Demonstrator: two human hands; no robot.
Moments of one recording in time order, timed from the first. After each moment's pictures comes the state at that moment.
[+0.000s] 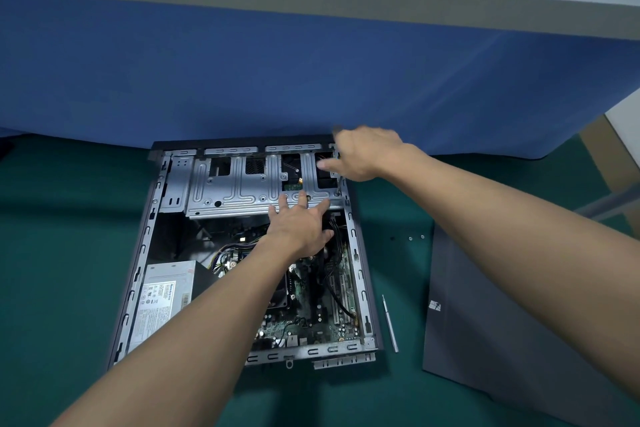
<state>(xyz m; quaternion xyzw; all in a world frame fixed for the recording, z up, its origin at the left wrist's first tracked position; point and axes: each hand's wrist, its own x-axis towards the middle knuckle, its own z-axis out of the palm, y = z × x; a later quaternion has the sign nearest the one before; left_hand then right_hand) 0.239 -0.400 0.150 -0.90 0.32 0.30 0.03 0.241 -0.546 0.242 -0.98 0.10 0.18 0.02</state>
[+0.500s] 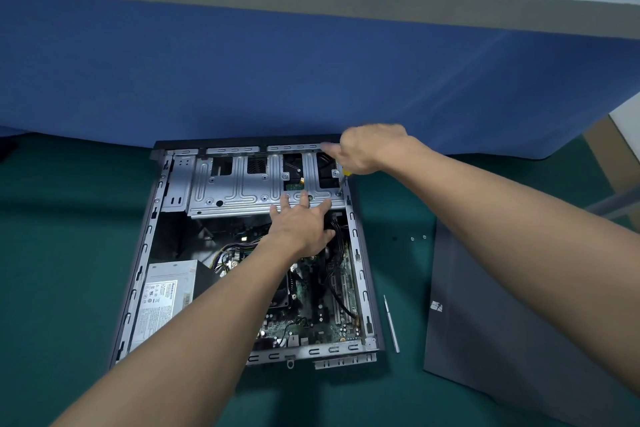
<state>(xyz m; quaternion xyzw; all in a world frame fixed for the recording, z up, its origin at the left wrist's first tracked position) 0.239 -0.401 0.151 -0.90 0.32 0.30 0.03 0.247 -0.547 0.246 -0.97 0.13 0.22 -0.01</state>
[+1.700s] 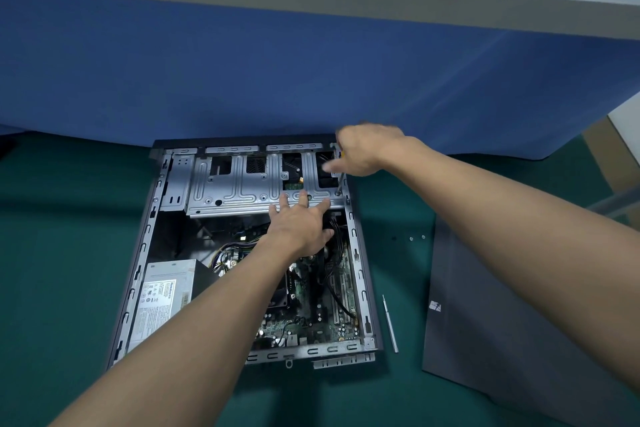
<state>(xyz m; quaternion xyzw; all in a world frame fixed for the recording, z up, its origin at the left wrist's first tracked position) 0.239 -0.401 0.148 -0.90 0.32 0.30 0.02 0.249 -0.553 0.242 -0.97 0.10 0.21 0.02</state>
